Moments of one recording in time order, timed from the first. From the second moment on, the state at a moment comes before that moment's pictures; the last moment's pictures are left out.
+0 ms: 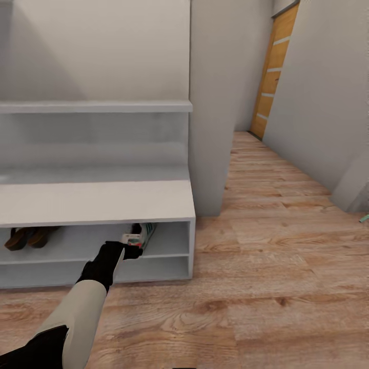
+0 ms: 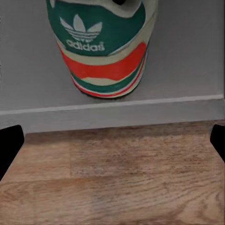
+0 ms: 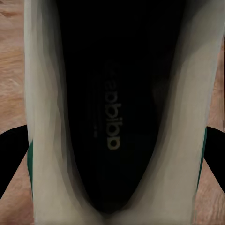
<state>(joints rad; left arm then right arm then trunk) -0.86 -0.09 0.29 -0.65 -0.40 0.61 -0.12 -0.05 -0.23 -0.81 -1.00 0.01 -0.19 0.04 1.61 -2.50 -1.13</state>
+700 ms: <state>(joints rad) -0.85 -0.09 0.29 -0.65 -0.41 0.61 -0.12 -0.05 -0.23 -0.80 -1.00 0.01 -0.19 0.04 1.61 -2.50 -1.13</state>
